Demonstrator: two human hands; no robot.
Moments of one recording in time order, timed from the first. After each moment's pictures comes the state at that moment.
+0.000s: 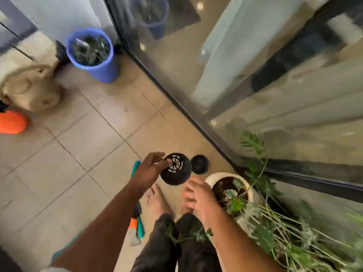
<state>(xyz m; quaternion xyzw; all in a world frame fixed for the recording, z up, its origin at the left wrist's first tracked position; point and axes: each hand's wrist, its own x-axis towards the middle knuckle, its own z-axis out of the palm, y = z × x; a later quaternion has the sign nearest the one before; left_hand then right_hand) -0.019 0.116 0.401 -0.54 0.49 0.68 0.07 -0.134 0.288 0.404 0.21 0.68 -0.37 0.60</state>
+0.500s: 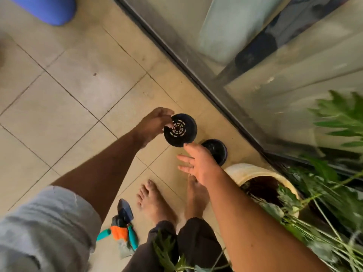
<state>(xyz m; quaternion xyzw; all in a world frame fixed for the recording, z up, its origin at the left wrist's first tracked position) -0.123 0.060 0.102 -0.49 0.53 0.67 0.16 -0.198 0.240 0.125 0.27 0.62 -0.40 0.62</state>
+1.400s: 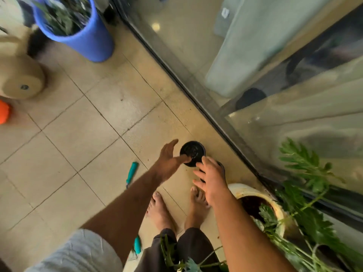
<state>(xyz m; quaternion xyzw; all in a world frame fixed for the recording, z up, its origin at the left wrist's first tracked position) -0.111 0.109 0.204 -0.51 0.54 0.64 0.18 -0.221 0.236 0.219 0.25 0.67 -0.43 0.55</state>
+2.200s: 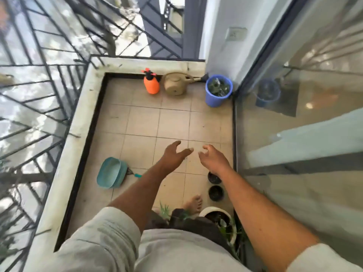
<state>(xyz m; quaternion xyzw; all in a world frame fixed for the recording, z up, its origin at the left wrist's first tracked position) 0.094 0.204 0.670 -0.70 0.37 0.57 -0.19 -0.089 0.181 0.692 -0.54 0.69 0.02 0.48</state>
